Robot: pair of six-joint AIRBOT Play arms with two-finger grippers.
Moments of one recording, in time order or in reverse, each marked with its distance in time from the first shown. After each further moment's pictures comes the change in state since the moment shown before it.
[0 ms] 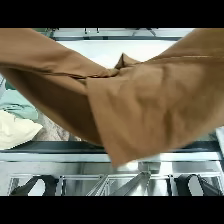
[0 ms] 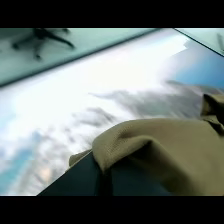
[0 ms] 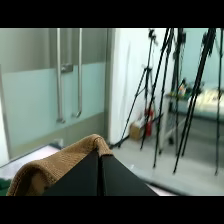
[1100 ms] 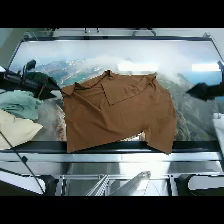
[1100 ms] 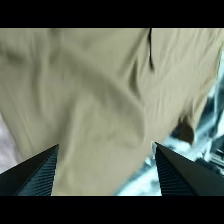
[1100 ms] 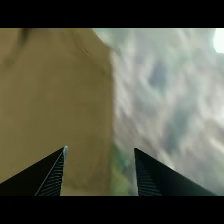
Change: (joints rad) left arm -0.059 -0.833 -0.371 0.199 0.014 -0.123; right arm 0.060 -0.926 -0.200 -0.749 0.066 0.092
